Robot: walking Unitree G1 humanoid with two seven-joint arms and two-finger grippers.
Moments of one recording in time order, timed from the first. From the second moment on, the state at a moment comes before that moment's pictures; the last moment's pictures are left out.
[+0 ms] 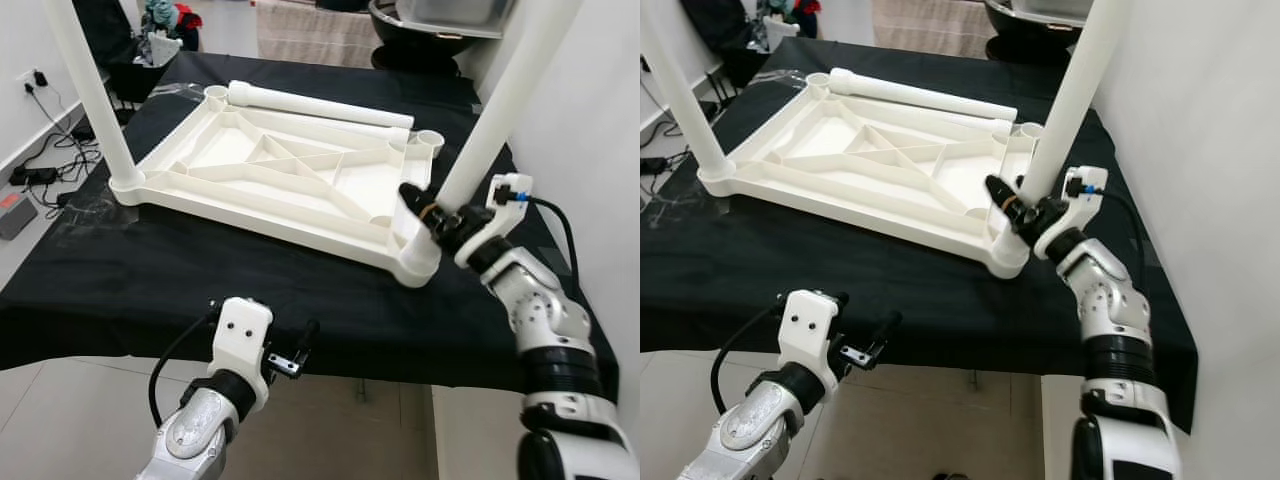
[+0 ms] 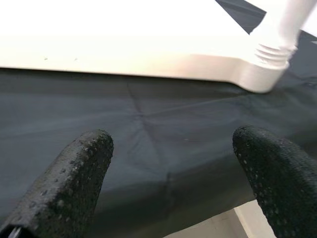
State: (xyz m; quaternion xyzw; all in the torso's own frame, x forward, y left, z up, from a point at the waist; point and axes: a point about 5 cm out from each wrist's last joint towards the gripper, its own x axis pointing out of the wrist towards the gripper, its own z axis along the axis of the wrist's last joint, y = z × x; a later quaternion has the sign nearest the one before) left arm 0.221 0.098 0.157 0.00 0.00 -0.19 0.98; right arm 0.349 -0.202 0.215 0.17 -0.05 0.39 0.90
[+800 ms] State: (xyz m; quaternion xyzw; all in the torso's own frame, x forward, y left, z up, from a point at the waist) left arm 0.221 0.099 0.157 0.00 0.00 -0.19 0.98; right arm 0.388 -0.213 0.222 0.04 -0.07 -0.06 1.00
